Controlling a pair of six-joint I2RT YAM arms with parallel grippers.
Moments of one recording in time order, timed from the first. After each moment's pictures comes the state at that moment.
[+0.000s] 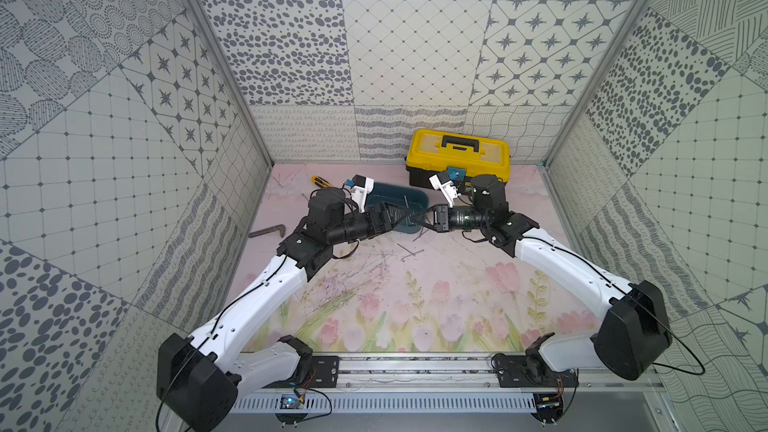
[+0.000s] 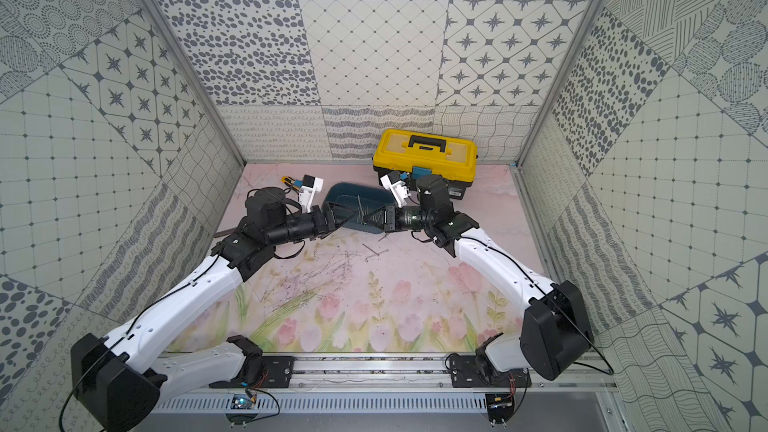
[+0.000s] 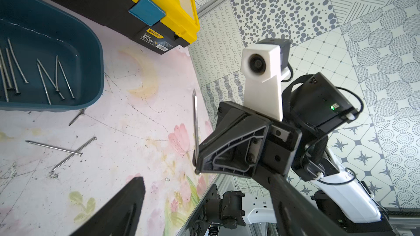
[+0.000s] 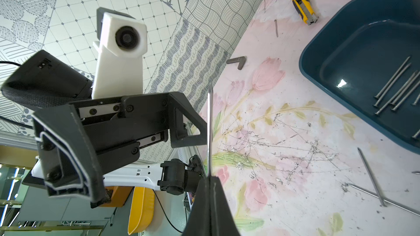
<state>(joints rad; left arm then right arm) -0.45 1.17 1.01 -0.14 0.59 -0.84 0.55 1.41 1.11 -0.09 -0.82 0.64</state>
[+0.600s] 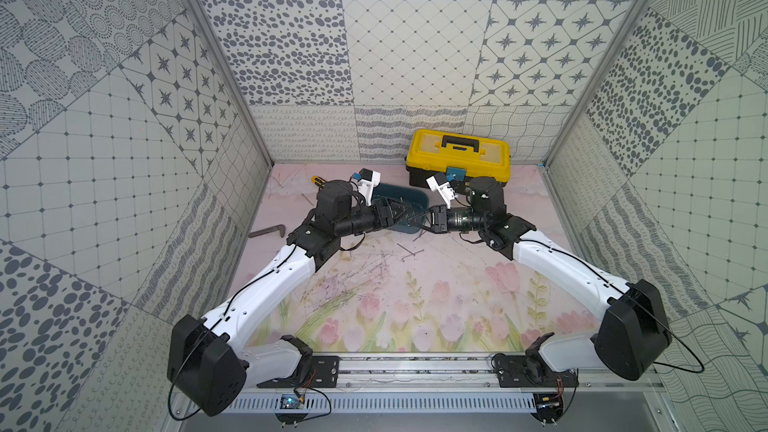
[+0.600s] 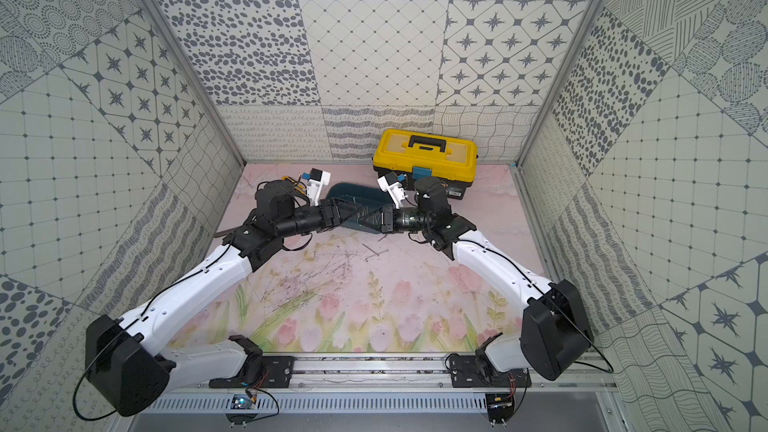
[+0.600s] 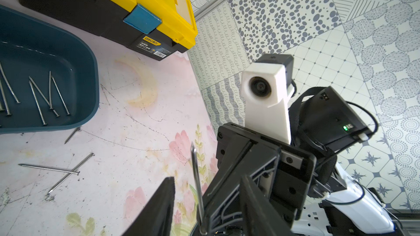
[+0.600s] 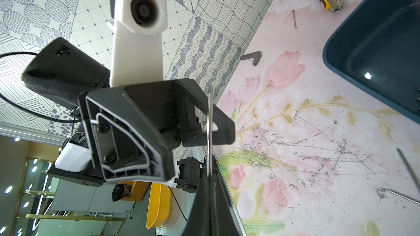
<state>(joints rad) -0.46 1.25 1.05 -0.10 0.58 -0.81 0.57 1.41 1.08 0.00 -0.85 0.73</state>
